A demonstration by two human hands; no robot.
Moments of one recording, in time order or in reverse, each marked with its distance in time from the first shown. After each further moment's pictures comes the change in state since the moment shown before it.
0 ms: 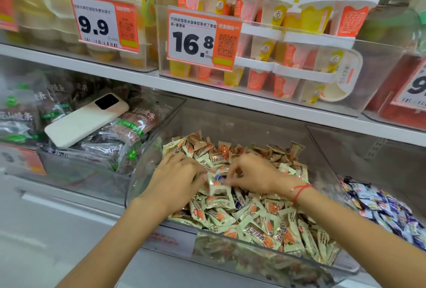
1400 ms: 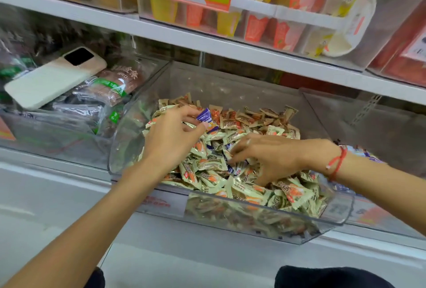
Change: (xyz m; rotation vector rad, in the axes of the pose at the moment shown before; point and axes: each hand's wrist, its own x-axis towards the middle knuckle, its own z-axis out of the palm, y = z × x) left_hand 0.001 0.023 -0.009 -0.647 0.222 -0.318; right_hand -0.052 -0.006 -0.024 -0.451 -0.426 -0.090
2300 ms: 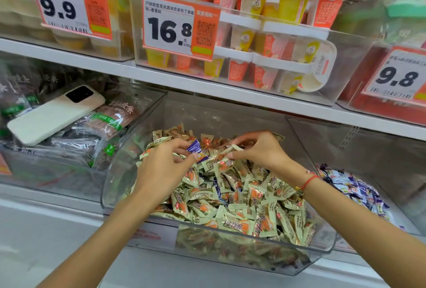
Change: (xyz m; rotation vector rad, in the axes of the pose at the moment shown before) left_hand 0.000 0.001 0.001 0.036 0.020 0.001; right_hand 0.014 0.018 -0.008 1.126 0.742 0.376
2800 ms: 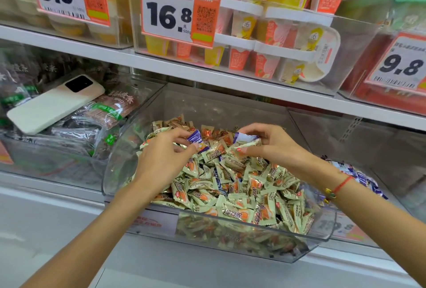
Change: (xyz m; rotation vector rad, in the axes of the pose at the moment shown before) left_hand -0.002 0.002 -0.001 -0.036 -0.009 0.000; right_hand -0.029 -0.003 -0.017 0.063 -0.130 -0.029
